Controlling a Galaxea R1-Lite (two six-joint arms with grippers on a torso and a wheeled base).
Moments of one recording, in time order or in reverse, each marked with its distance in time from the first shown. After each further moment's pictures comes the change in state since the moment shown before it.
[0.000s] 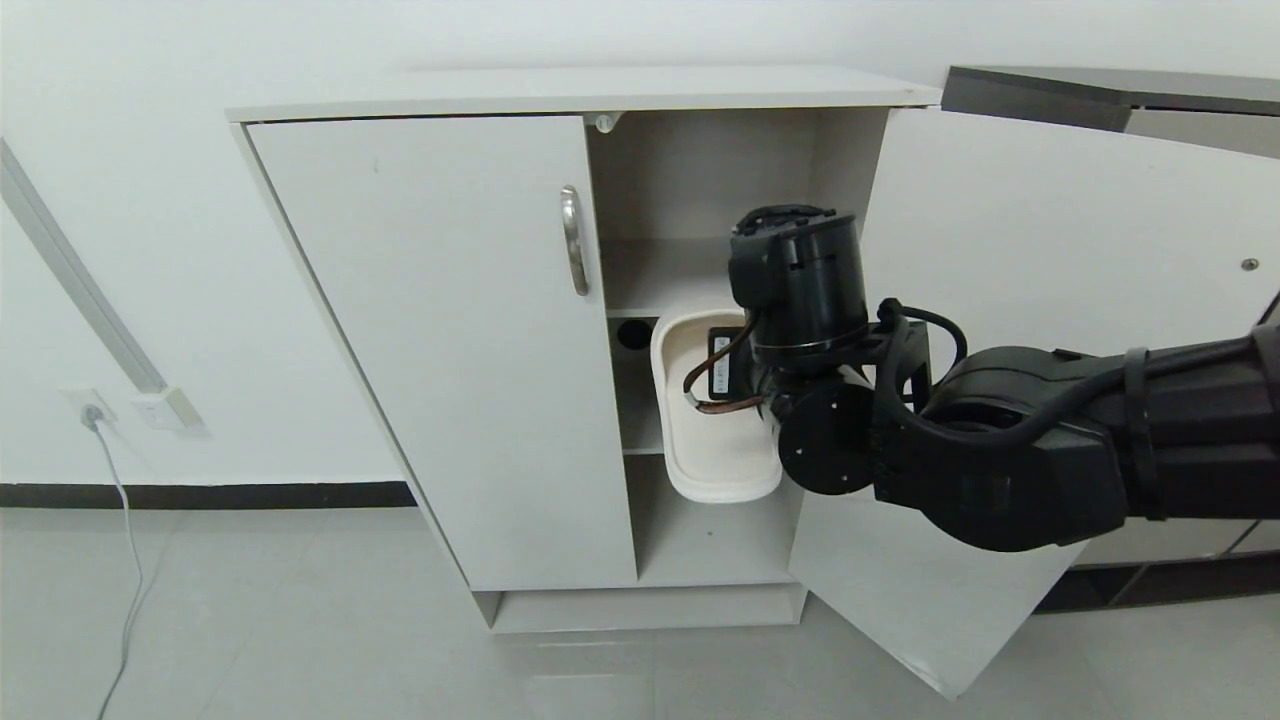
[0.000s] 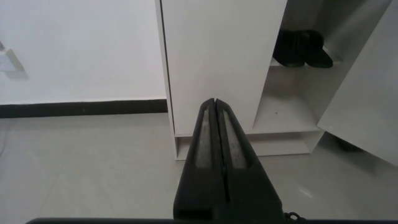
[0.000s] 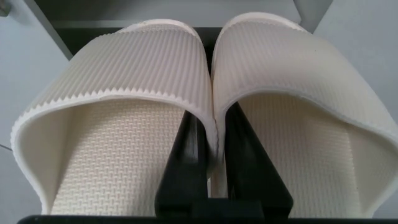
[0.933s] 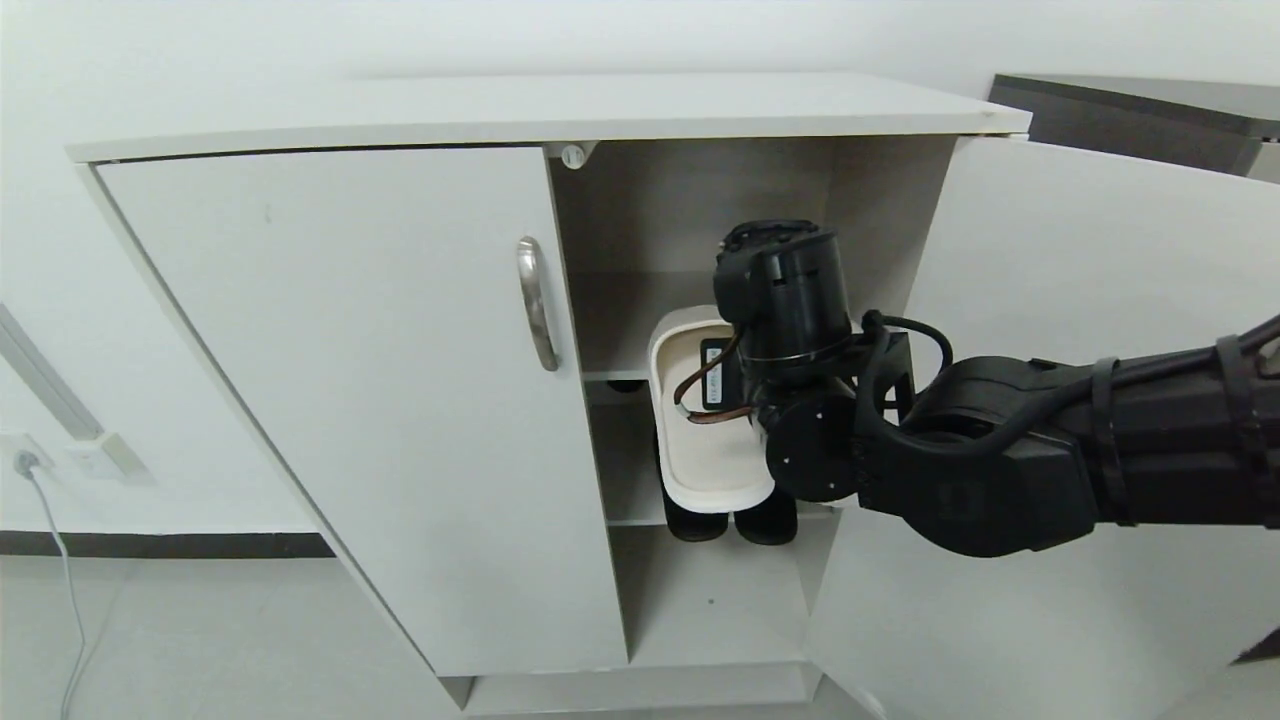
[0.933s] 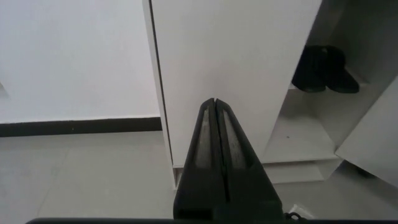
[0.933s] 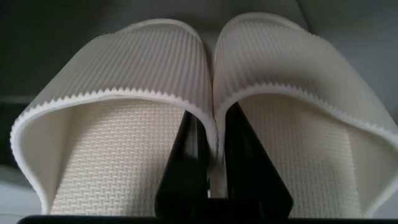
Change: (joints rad) left arm -0.001 0.000 0.000 0.001 -0.001 0.001; right arm -0.002 0.021 -0.002 -0.002 0.002 -0.012
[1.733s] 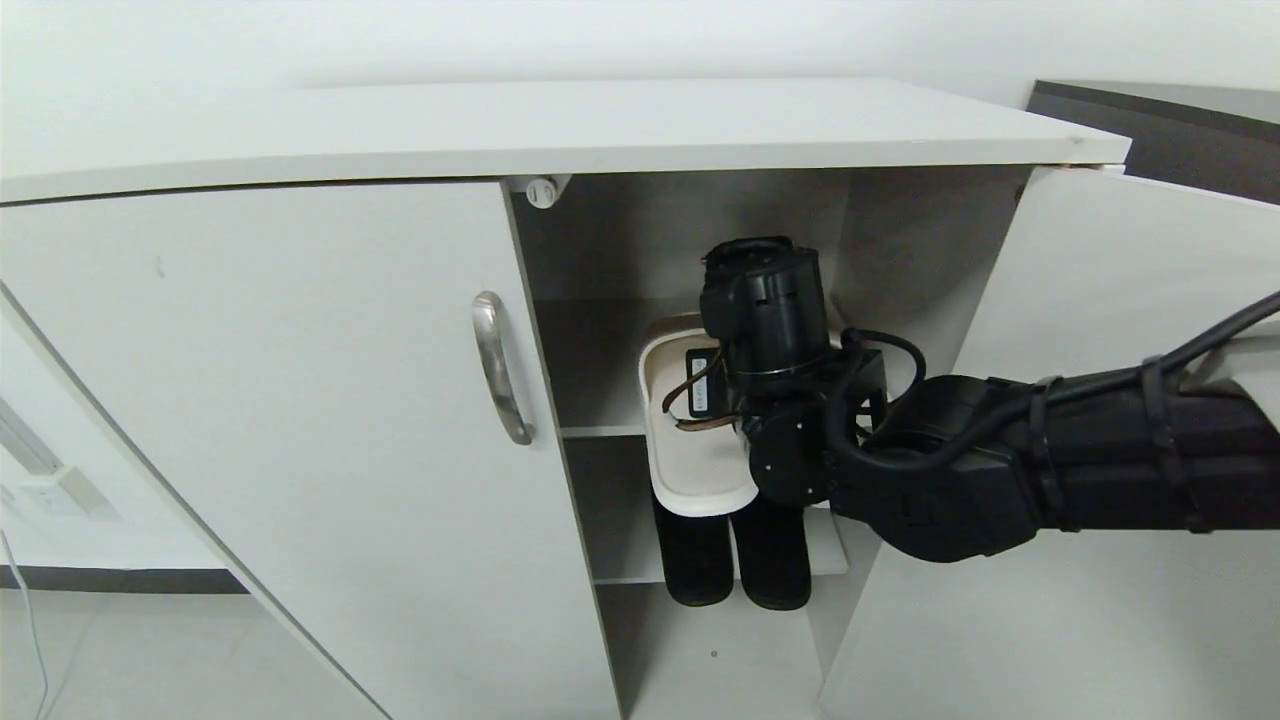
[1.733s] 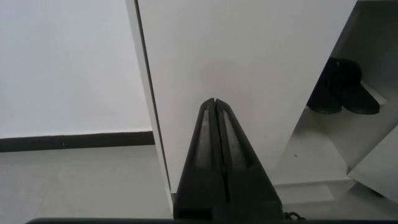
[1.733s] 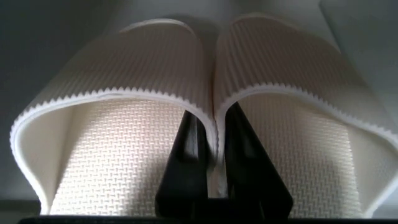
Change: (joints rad) left arm 0.000 0.000 0.000 -0.001 0.001 -0.001; right arm -0.009 0.054 -0.011 -0.073 0.045 -0.039
